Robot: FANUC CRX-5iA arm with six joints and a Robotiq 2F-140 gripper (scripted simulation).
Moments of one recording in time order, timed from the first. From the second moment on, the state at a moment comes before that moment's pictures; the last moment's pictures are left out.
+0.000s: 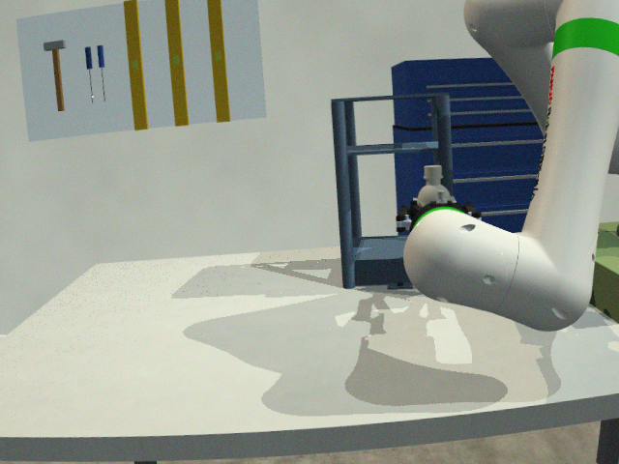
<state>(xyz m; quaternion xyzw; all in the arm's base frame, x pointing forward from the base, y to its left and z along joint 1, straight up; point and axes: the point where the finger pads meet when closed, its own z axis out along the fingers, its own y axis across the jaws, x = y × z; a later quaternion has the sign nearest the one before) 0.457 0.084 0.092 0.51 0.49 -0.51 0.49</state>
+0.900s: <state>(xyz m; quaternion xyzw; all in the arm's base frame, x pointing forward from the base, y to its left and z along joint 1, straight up) 0.485 0.082 0.092 0.51 0.49 -0.51 0.49</state>
